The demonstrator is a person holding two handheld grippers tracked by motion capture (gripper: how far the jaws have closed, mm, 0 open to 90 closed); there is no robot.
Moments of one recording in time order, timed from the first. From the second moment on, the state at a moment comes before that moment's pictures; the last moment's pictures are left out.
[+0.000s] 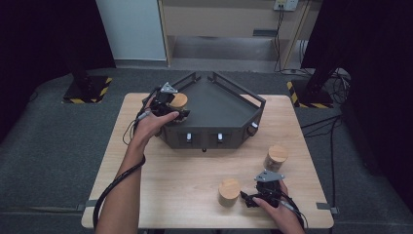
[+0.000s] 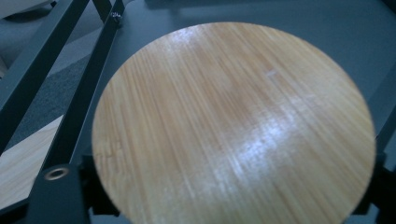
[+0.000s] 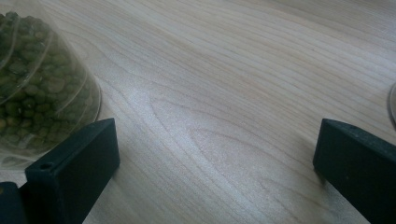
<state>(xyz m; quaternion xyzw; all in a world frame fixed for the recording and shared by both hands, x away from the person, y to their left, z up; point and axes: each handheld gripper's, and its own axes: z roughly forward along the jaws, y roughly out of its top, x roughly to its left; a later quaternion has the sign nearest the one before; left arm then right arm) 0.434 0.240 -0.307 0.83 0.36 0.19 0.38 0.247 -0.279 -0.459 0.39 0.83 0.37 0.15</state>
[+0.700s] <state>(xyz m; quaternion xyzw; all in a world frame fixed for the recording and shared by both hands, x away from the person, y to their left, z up) 0.411 0.249 -0.300 0.83 0.36 0.22 0.37 0.247 -0.279 -0.459 0.39 0.83 0.37 0.15</state>
